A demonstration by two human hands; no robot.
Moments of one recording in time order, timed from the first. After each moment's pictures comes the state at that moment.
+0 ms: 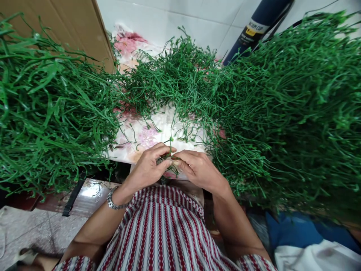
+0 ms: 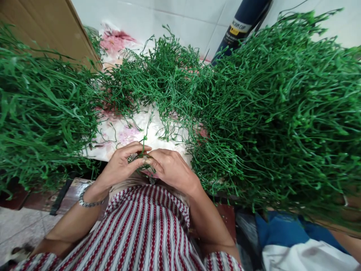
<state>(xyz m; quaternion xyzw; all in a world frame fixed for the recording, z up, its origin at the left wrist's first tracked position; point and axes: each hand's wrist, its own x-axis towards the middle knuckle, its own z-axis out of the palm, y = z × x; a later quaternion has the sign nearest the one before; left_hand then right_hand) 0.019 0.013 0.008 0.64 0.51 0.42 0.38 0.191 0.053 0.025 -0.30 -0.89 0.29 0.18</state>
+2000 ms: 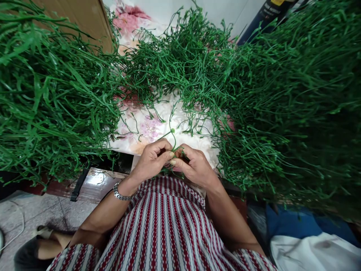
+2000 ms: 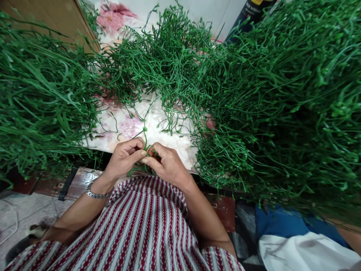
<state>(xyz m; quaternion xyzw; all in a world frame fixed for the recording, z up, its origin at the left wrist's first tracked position) 0.021 0.006 -0.017 0.52 0.48 0.49 0.51 0.179 0.038 -0.005 -0.36 -0.80 0.43 0.22</state>
